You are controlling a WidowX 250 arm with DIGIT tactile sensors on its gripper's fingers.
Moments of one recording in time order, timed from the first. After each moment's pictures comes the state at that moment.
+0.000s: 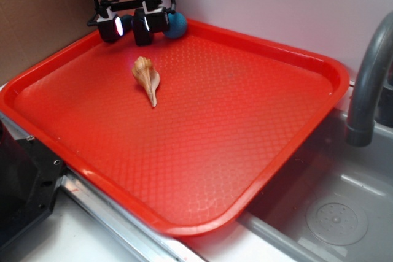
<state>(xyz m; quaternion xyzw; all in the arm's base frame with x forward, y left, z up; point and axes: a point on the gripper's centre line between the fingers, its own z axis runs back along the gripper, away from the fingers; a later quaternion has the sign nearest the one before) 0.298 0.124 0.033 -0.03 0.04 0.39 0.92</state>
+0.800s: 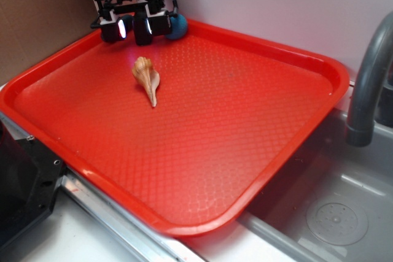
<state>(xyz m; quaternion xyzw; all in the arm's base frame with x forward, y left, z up) 0.304 0.117 0.028 -0.03 0.04 0.37 0.93</state>
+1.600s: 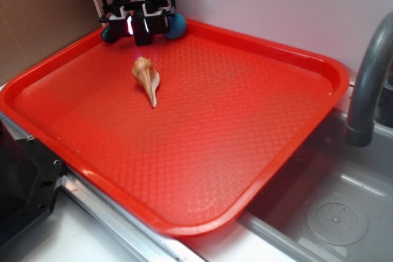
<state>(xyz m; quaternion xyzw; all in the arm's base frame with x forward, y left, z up) 0.304 0.120 0.030 -0.01 0.04 0.34 0.94</state>
